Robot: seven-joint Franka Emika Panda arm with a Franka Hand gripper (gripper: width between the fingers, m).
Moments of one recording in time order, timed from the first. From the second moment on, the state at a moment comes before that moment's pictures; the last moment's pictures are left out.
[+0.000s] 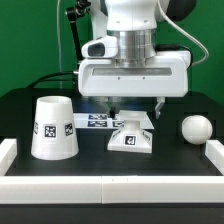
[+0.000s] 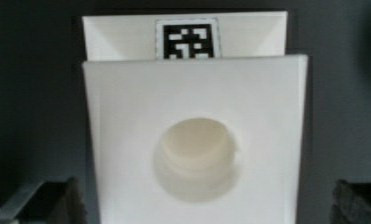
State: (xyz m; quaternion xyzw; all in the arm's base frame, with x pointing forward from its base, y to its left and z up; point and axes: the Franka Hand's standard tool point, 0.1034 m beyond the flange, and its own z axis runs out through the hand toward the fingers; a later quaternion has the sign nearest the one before) arm 0.461 0.013 0.055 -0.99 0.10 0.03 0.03
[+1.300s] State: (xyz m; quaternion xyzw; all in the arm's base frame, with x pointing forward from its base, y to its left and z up) arm 0.510 0.026 0.054 -1.00 0.06 0.02 0.04
